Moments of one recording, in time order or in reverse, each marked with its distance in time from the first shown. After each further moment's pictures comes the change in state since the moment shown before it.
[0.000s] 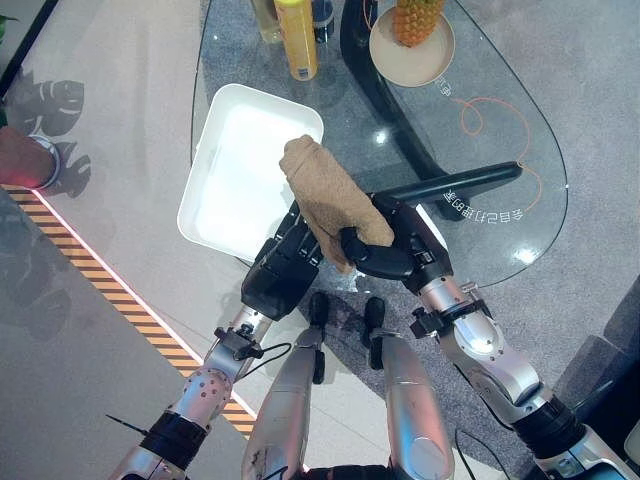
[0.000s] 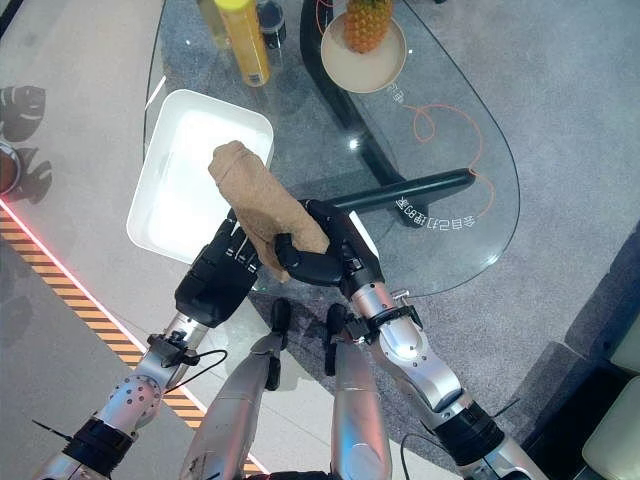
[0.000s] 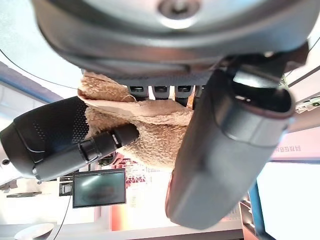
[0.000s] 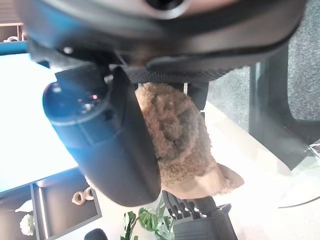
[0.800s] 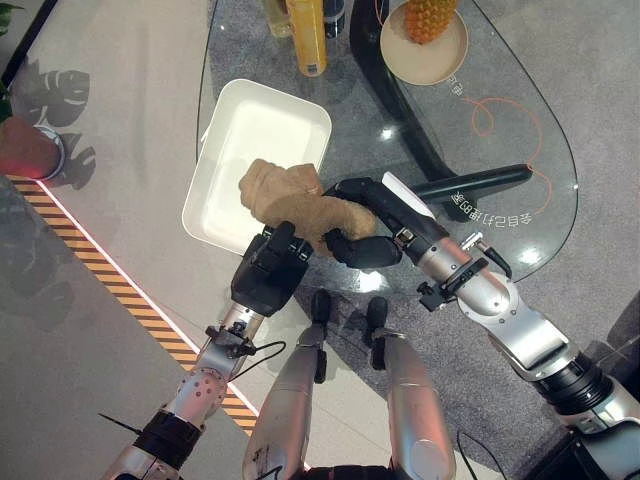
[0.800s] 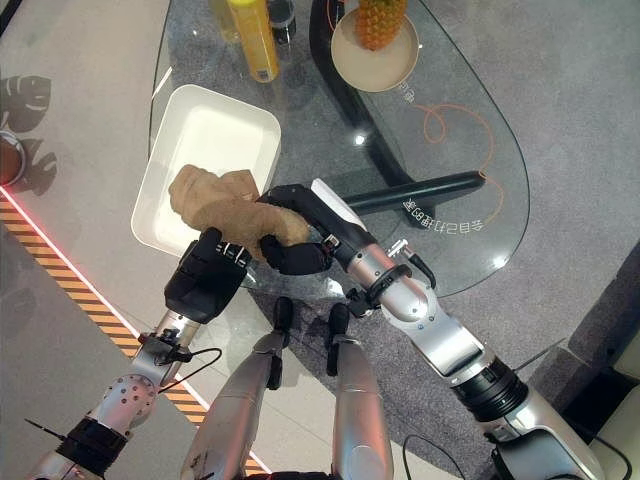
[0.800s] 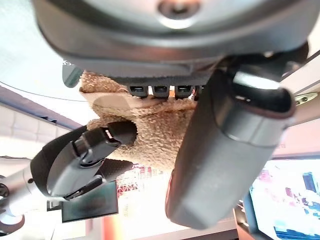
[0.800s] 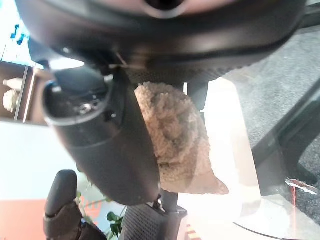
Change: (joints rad) left arm 0.000 0.030 -0.006 -0.009 -0.055 -0.064 0.000; right arm -0.243 -0.162 0.046 -0.046 -0.327 0.161 0.191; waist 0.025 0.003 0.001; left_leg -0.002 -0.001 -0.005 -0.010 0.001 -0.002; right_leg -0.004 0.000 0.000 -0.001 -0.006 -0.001
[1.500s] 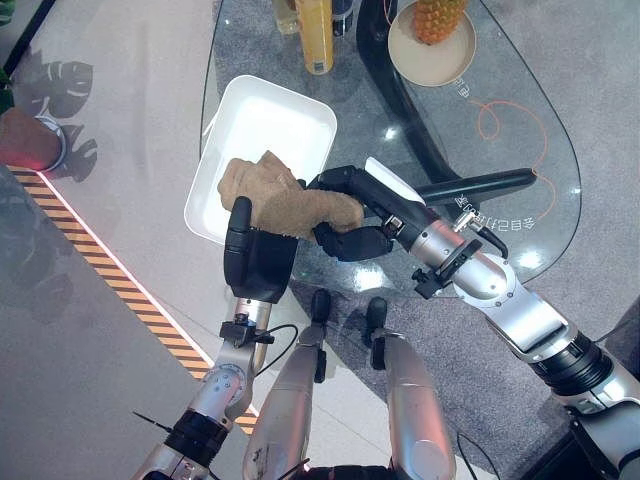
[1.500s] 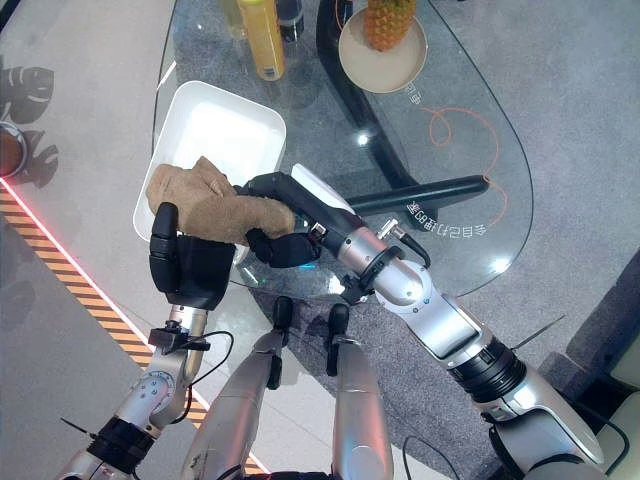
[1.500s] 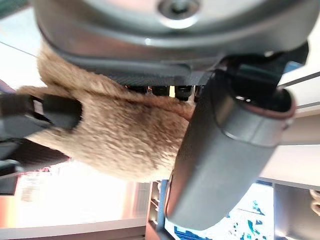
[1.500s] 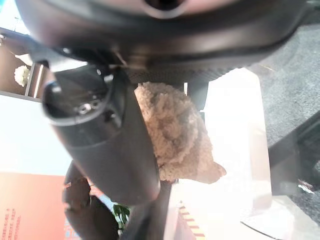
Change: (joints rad) left arm -0.046 -0.159 0.014 -0.006 -0.254 -0.127 0.022; right arm -0.082 0.002 0.029 0.015 -0.027 0.009 0.058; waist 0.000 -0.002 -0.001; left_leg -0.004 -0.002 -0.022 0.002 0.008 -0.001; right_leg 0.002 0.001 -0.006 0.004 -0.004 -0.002
